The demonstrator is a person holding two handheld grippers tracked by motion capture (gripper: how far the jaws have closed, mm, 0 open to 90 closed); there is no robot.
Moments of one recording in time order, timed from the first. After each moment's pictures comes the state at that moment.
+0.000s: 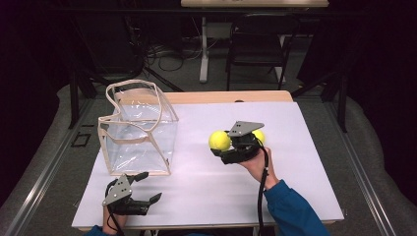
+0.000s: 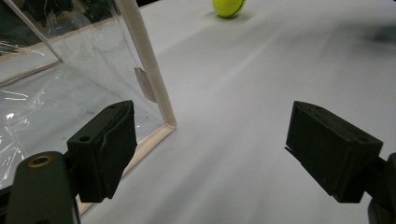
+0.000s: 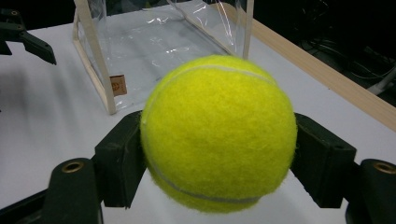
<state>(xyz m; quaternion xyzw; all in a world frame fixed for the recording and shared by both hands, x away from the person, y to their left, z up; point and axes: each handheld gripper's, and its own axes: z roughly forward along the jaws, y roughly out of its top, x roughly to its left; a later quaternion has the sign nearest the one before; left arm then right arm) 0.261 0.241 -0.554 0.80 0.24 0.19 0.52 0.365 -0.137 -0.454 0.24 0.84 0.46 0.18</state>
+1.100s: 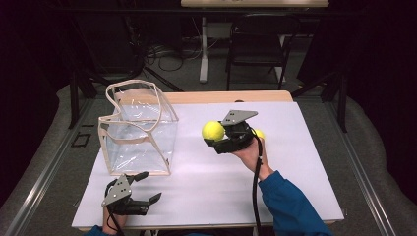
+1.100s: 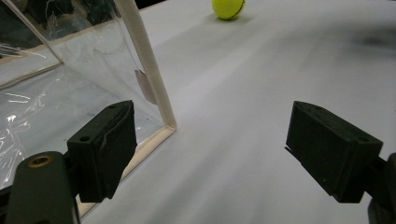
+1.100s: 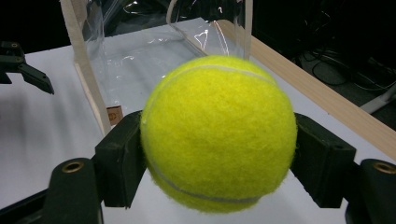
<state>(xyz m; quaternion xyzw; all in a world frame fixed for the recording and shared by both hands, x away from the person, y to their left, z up) 0.261 0.241 -0.554 0.80 0.24 0.19 0.52 0.386 -0.120 -0.435 0.23 0.83 0.47 0.18</state>
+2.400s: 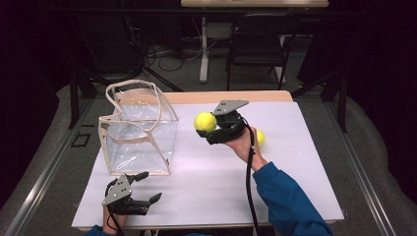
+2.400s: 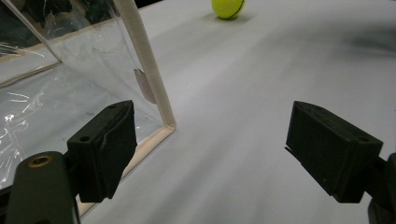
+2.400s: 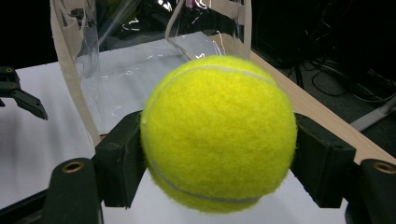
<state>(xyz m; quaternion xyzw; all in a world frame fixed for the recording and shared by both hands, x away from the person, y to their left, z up) 0.262 0.241 -0.554 0.80 0.24 0.19 0.52 0.404 -0.099 -0.417 0.22 0.83 0.47 0.18</state>
